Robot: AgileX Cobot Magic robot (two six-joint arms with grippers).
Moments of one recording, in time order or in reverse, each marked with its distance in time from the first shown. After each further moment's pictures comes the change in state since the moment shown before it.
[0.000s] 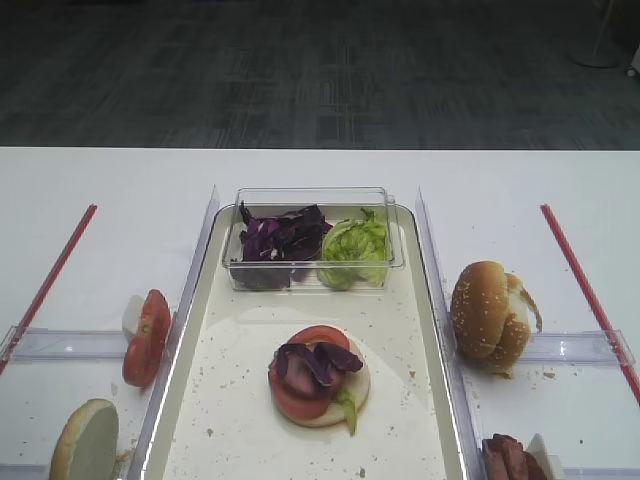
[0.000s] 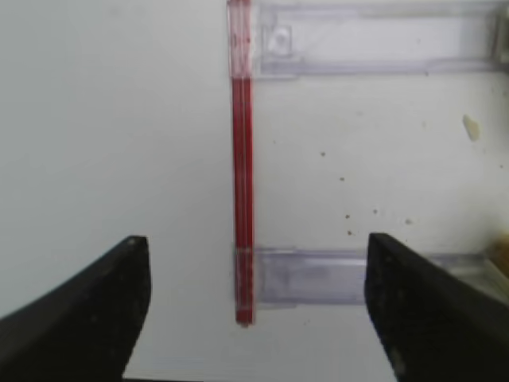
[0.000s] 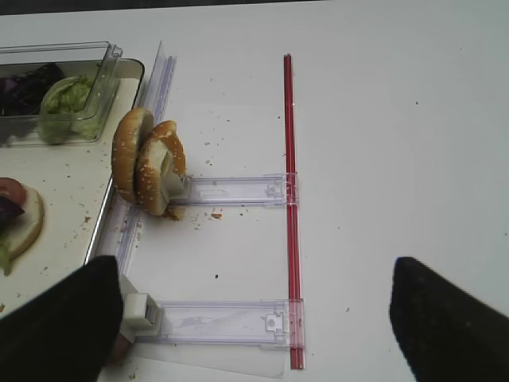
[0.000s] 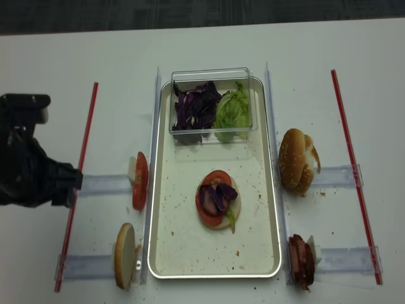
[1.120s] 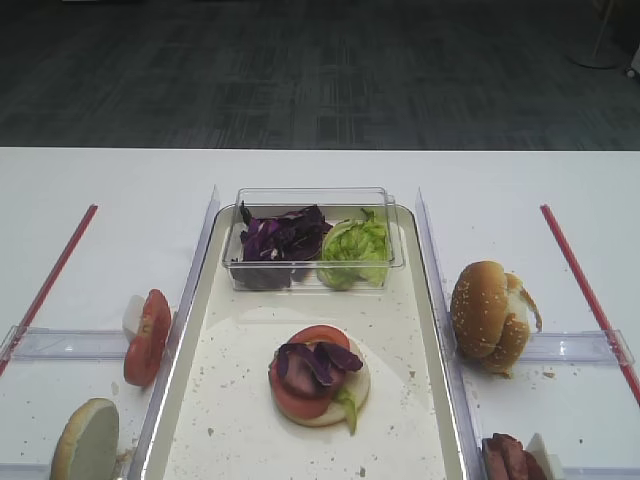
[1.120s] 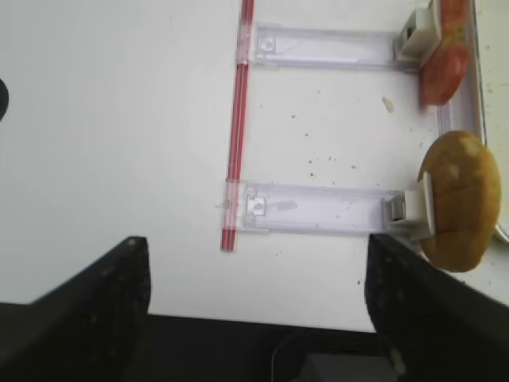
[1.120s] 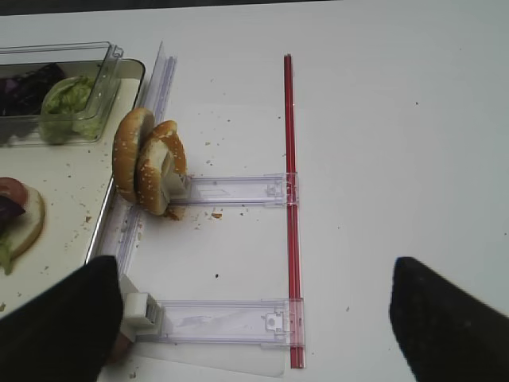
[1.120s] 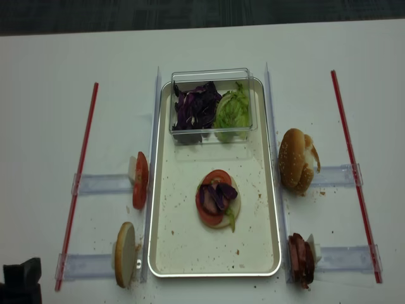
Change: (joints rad) left arm 0.001 -1.003 0.284 -0.024 0.211 -0.069; right arm 0.000 0.000 0.000 0.000 0.000 0.000
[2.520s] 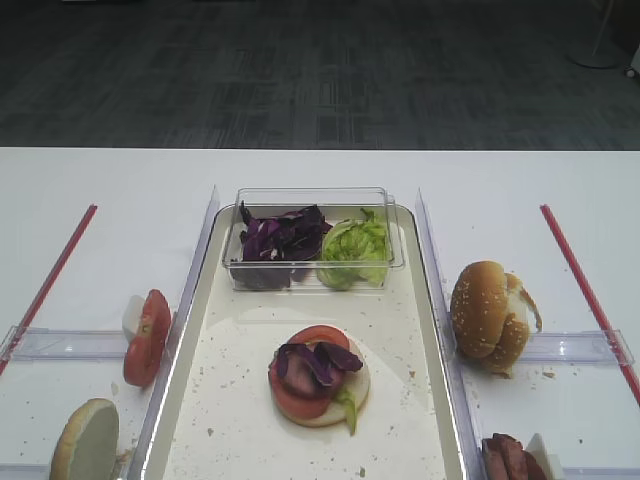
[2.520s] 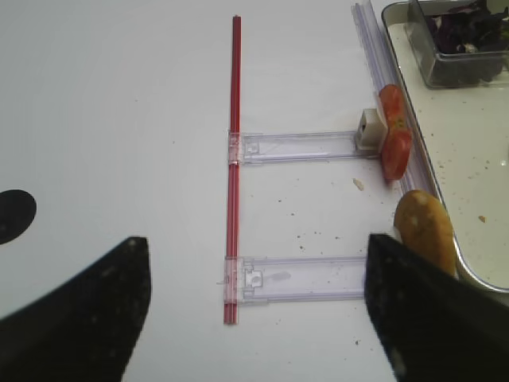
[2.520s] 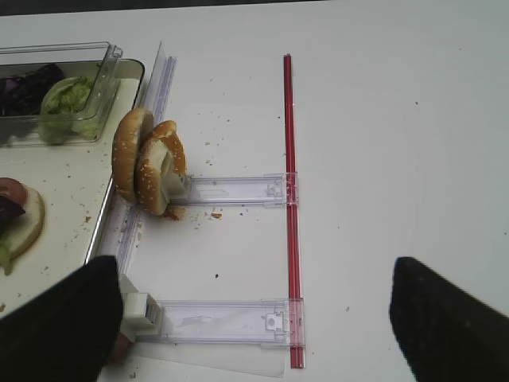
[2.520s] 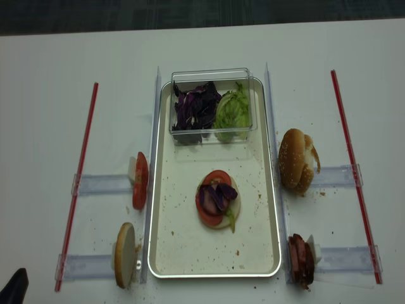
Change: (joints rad) left arm 0.000 -0.324 0.000 -0.022 0.017 0.088; right arm 0.000 0.000 0.000 0.000 0.000 0.000
